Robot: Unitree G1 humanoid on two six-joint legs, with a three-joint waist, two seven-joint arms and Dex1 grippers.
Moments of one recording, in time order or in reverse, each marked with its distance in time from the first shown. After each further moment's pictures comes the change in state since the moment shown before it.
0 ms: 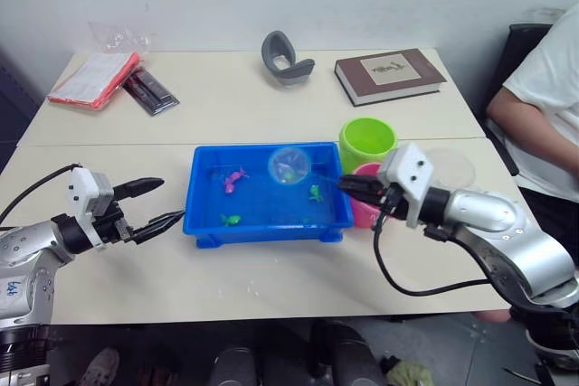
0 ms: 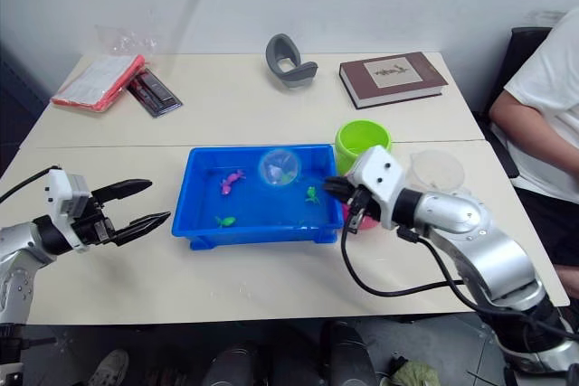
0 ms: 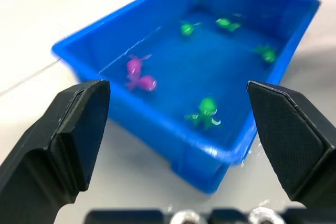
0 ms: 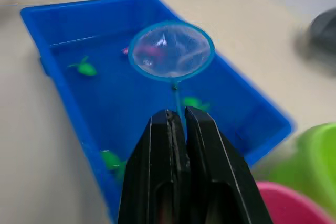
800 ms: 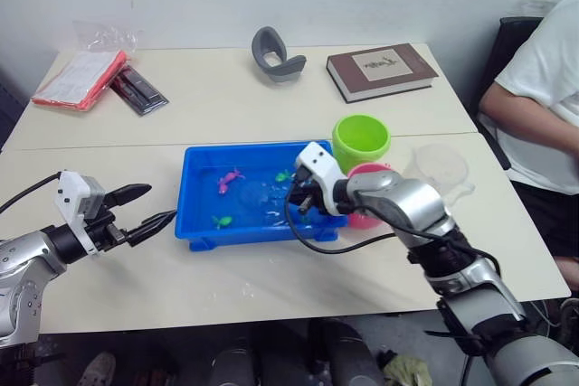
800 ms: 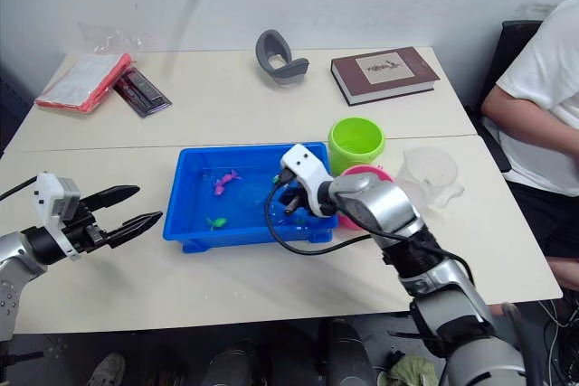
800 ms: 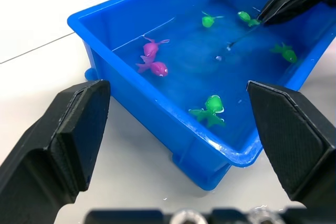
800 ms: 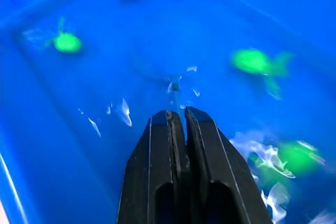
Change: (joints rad) left arm 0.065 0.005 0.063 -0.138 -0.044 0.194 0.127; right arm -0.404 0.406 0.257 0.531 -0.178 0.270 -0.057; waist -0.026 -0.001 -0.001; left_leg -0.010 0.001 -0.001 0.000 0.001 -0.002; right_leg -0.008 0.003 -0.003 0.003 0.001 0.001
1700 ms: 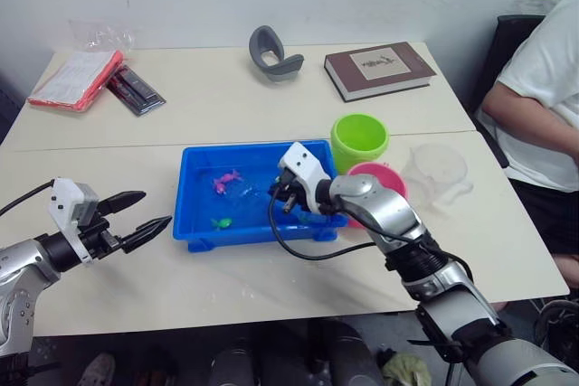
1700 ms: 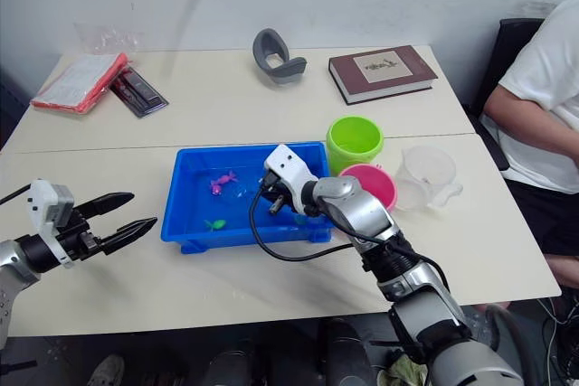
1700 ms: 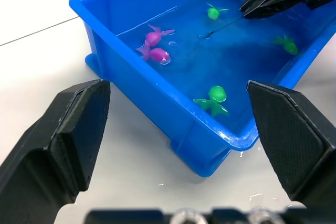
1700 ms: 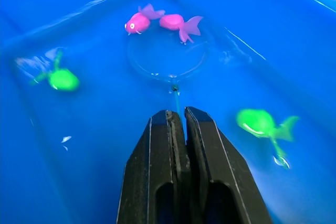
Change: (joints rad) left arm 0.052 0.000 0.033 -0.025 -0.011 0.021 -0.004; right arm 0.041 0.061 -0.009 0.076 -0.168 -0.251 0.076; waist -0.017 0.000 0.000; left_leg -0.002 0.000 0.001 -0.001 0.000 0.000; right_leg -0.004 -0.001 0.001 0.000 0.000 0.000
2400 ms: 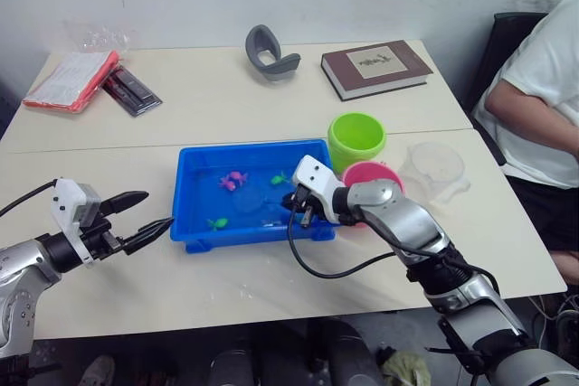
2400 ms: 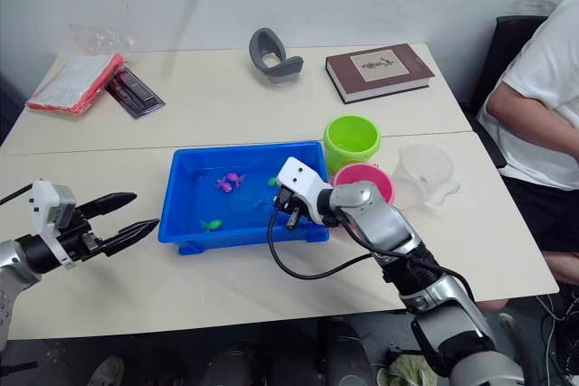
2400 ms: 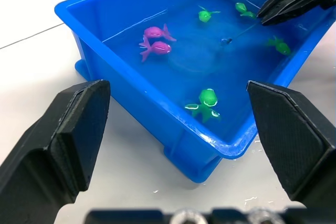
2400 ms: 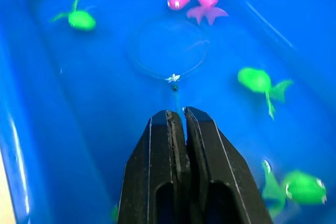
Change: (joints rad) left arm 0.011 -0.004 -0.001 -0.023 0.000 -0.001 -0.006; right arm 0.074 -0.127 0.027 -0.155 -0.043 0.022 0.125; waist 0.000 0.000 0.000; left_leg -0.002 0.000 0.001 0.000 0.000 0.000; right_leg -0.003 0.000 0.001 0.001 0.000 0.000
